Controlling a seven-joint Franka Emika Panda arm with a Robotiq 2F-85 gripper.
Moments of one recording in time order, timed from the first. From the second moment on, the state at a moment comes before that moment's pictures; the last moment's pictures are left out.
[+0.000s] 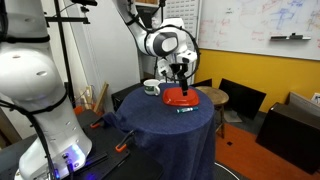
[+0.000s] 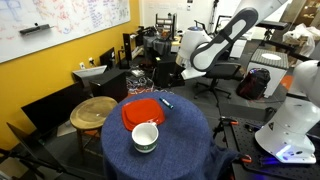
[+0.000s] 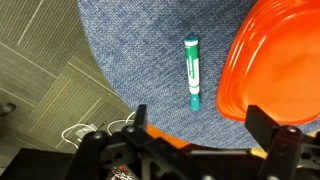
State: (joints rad) arm -0.20 0.13 -0.17 -2.44 -0.09 2.78 0.55
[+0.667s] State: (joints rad) arm -0.16 0.35 -0.19 -2.32 0.06 2.83 0.55
